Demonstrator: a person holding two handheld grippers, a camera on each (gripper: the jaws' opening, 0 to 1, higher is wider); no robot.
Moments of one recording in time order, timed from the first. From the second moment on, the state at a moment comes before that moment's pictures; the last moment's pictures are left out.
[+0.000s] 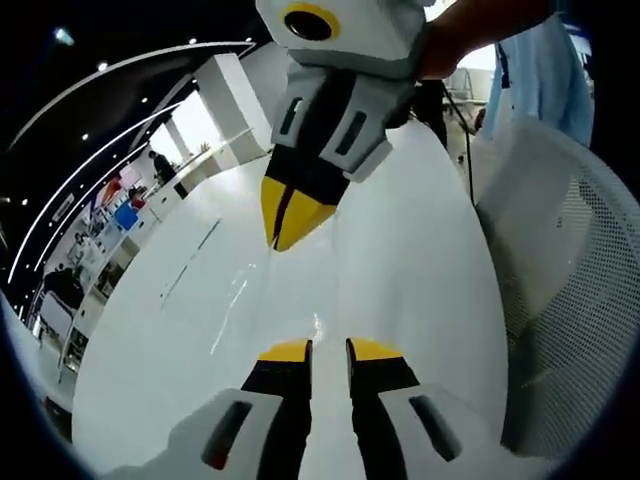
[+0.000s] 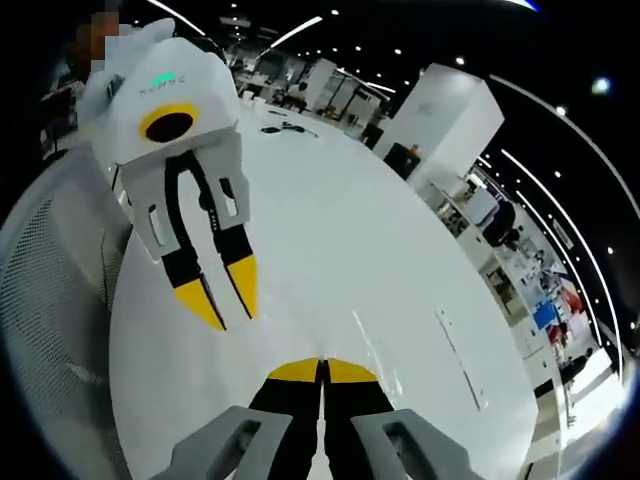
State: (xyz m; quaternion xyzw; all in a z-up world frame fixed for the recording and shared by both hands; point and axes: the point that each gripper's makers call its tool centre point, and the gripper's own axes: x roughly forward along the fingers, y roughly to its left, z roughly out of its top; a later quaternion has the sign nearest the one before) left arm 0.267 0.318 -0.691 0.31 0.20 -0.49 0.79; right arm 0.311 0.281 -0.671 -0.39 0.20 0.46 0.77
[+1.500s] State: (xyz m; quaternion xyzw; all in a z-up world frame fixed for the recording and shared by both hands) left arm 0.257 0.365 -0.687 0.27 0.21 -0.45 0.83; right arm 0.311 0.278 -0.697 -0.41 0.22 0.46 0.76
